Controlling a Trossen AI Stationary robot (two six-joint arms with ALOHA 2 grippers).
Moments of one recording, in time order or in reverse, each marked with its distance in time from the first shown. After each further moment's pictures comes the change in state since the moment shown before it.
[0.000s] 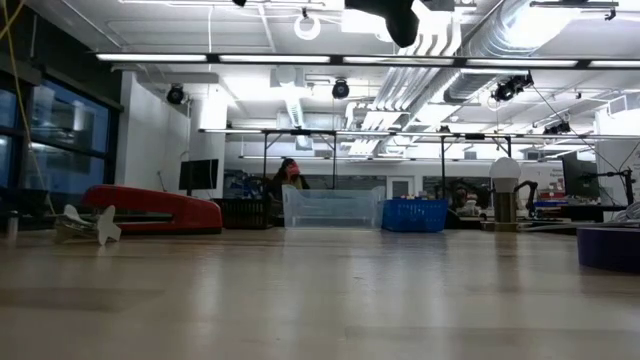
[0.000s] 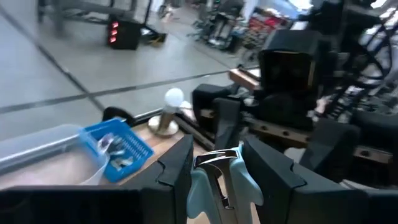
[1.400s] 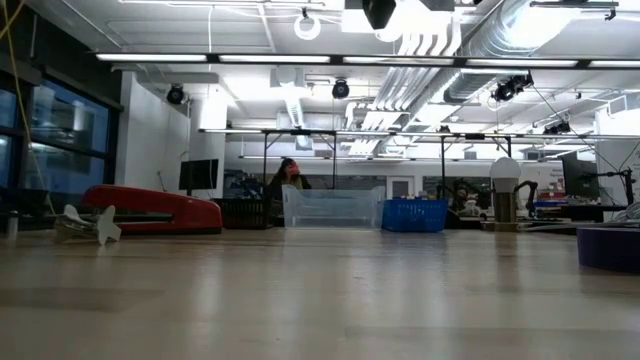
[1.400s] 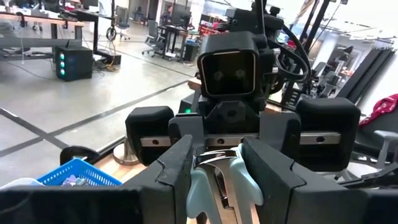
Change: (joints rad) left arm 0.000 0.001 -0.001 0.147 0.181 0.244; right arm 0.002 0.076 0.000 0.276 -0.138 -0.016
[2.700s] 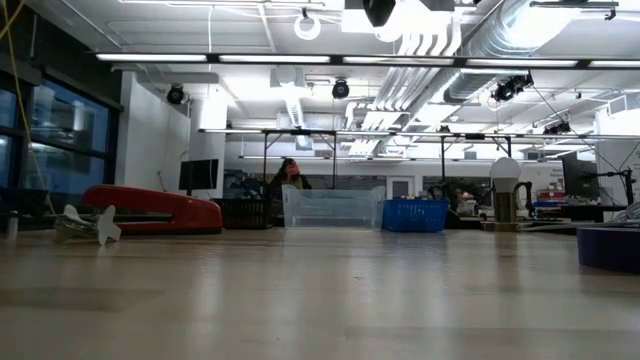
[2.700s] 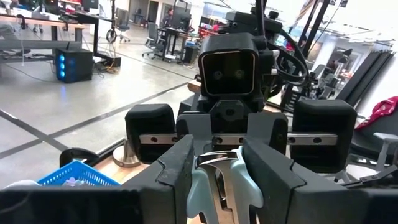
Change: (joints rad) left arm 0.000 -0.001 0.000 -0.002 -0.003 -0.009; right arm 0.000 -0.001 -0.001 0.027 0.024 -0.015
